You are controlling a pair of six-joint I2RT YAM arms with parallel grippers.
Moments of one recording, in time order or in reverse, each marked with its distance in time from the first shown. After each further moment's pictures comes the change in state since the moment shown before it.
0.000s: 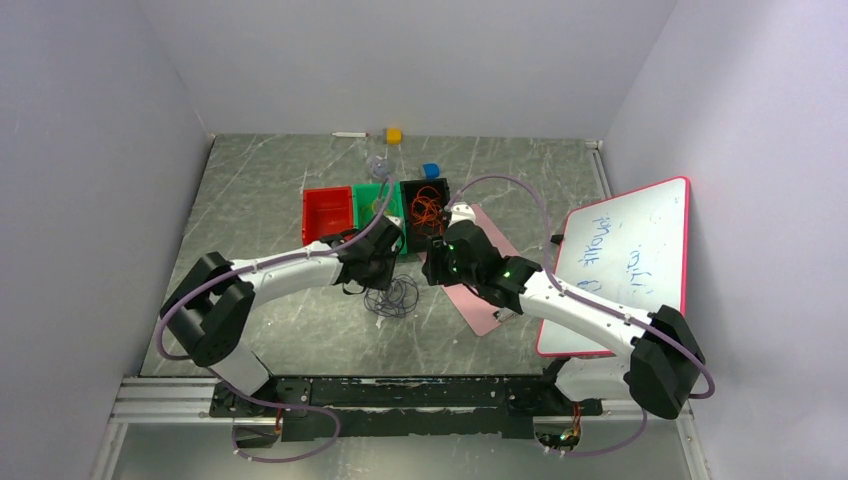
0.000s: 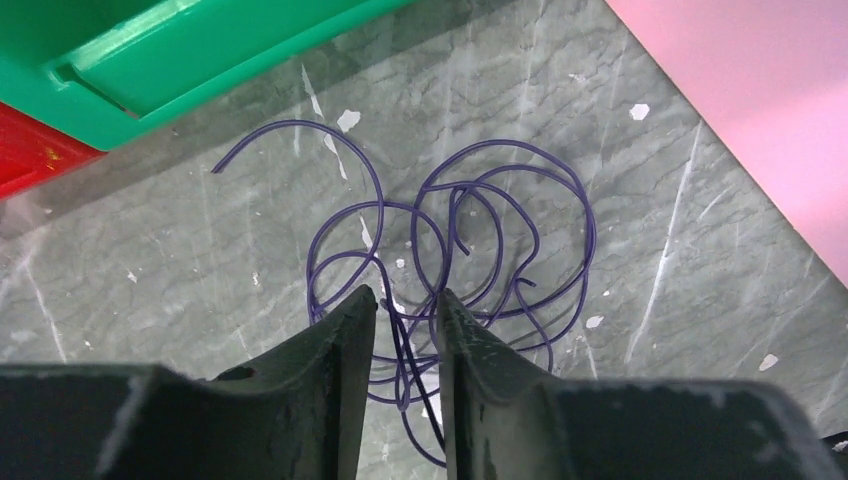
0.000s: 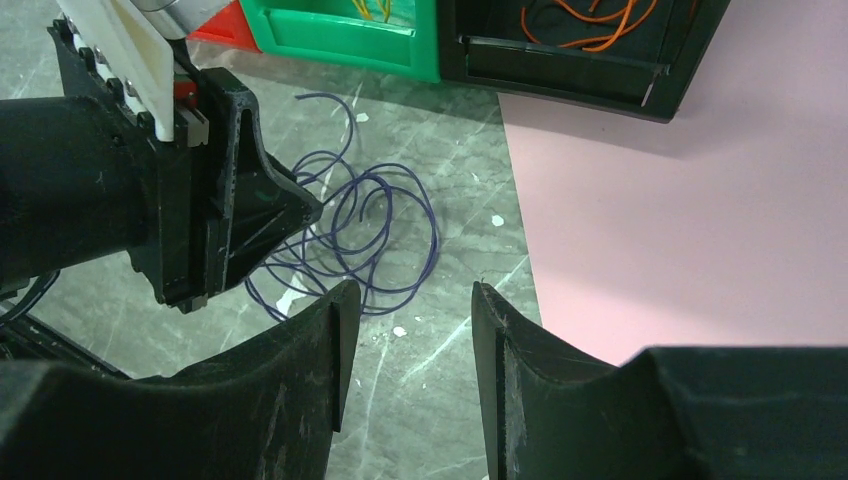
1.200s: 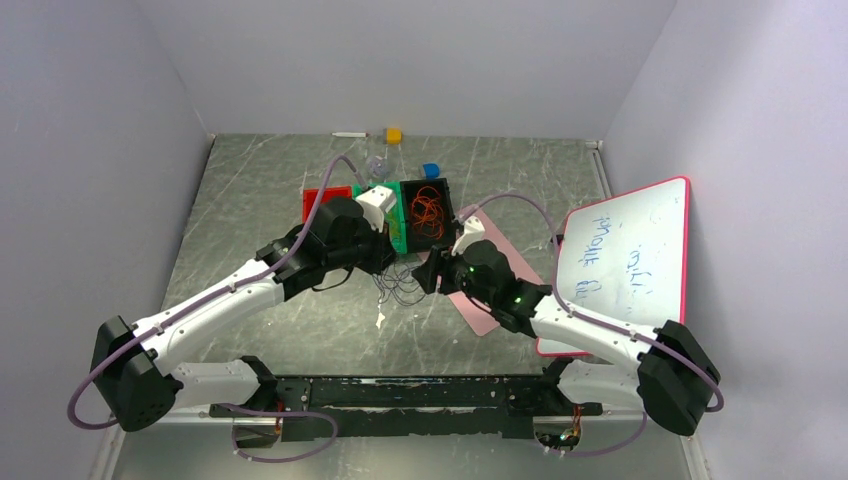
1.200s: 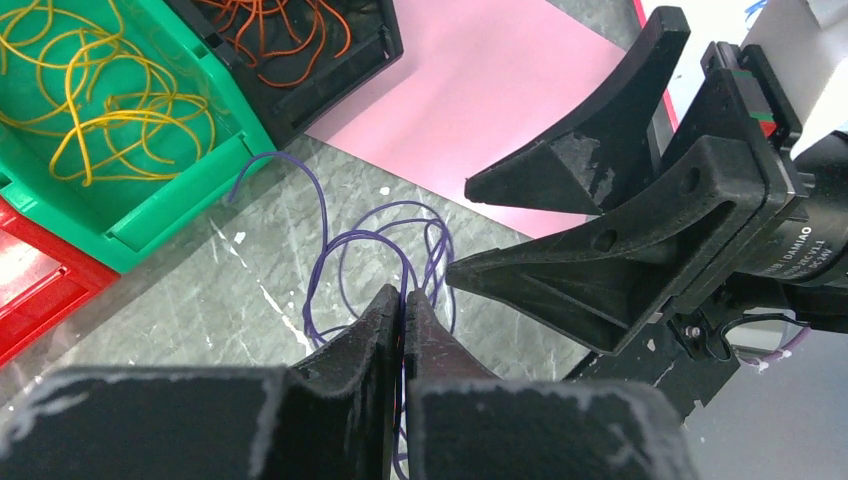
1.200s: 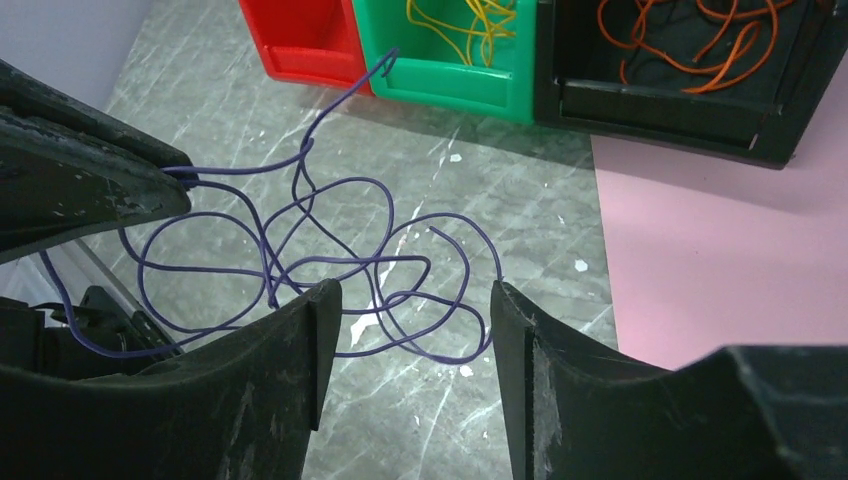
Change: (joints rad) left arm -0.002 -0.400 0.008 0.077 0.196 0.143; right arm 0.000 -0.115 -0.256 0.400 -0.100 0.050
